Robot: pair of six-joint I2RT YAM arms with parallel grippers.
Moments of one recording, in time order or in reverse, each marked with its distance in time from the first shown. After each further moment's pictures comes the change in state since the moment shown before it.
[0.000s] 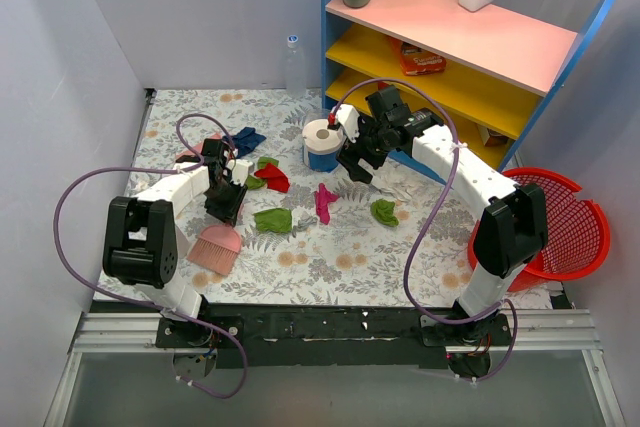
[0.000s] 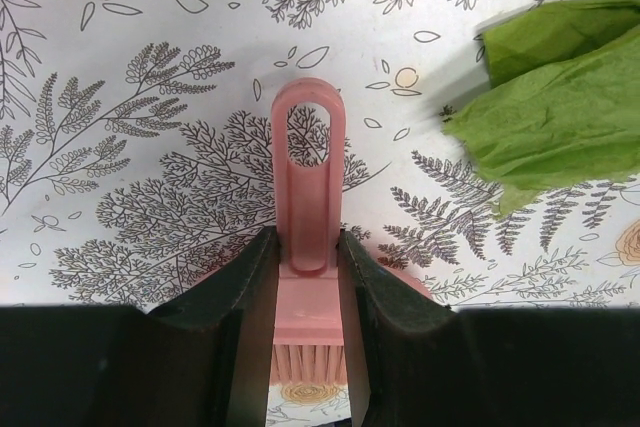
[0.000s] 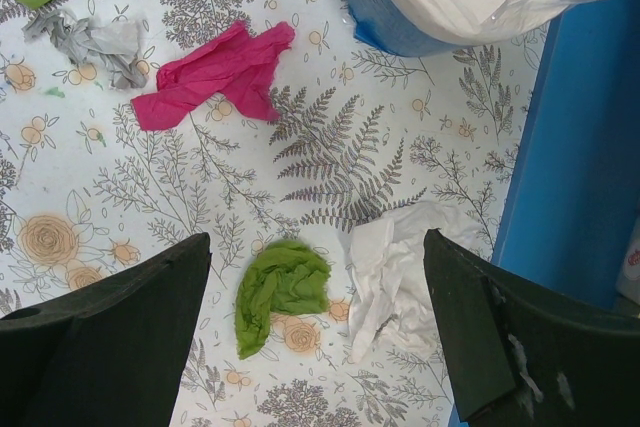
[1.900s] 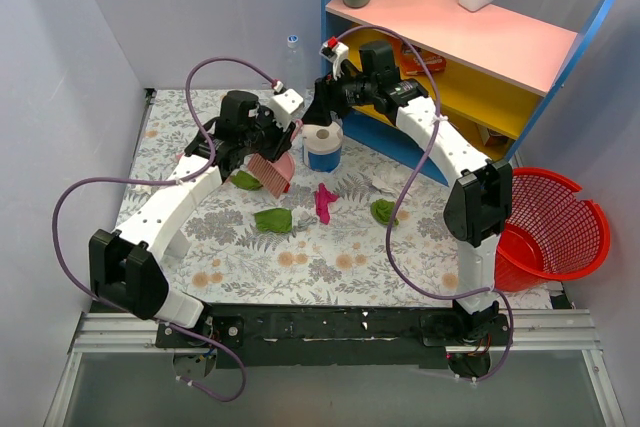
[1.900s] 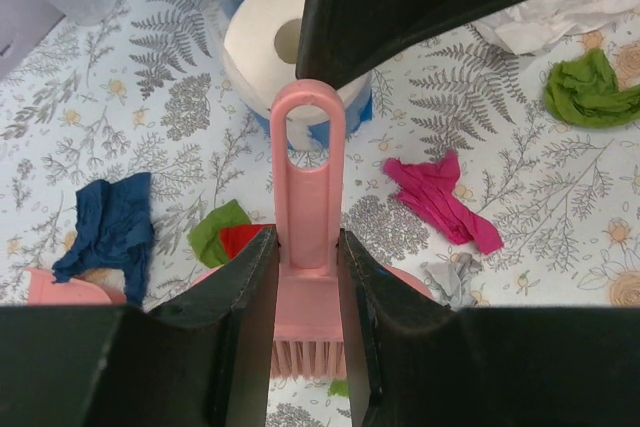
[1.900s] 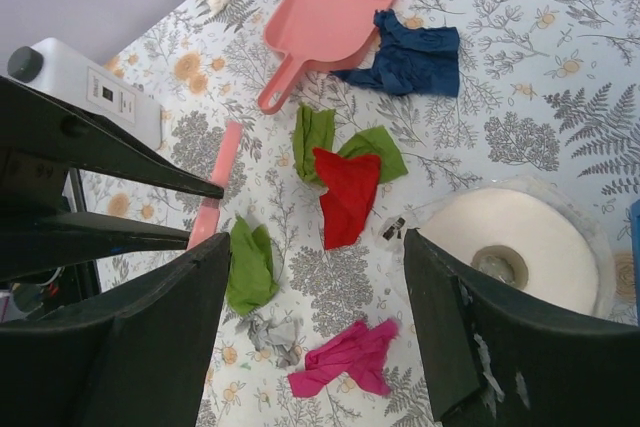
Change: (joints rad) left arm -0.290 -0.174 0.301 0.328 0.142 0.051; right arm -0.042 0.285 0.415 0.338 -0.419 0.610
